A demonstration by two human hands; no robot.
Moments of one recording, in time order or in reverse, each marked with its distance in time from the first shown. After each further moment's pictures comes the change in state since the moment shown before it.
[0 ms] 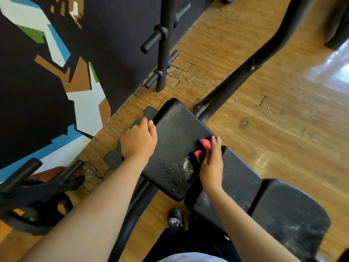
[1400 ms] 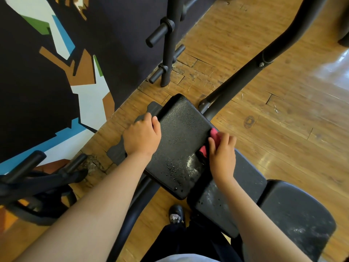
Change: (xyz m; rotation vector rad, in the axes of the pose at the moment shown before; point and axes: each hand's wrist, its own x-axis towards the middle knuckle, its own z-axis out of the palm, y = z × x) left_hand 0.001 -0.001 0.003 -0.002 0.022 0.002; right_hand 0.031 0.000 -0.011 -0.326 0.043 -0.121
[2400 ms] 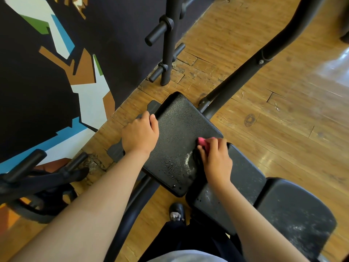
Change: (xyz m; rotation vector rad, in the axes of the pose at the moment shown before) left_hand -0.002 0.004 -0.007 -0.049 -0.016 -0.016; right_hand -0.021 0.007 0.002 -0.169 0.017 -0.234
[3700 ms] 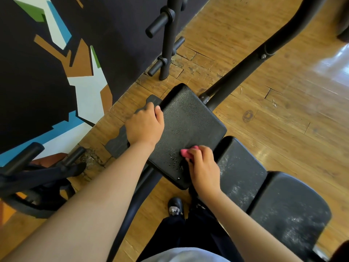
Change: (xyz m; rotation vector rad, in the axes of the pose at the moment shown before) left_hand 0.001 -0.003 0.005 0.067 0.017 0.006; right_hand -0.048 -0.028 0.016 0.009 -0.037 -0.224
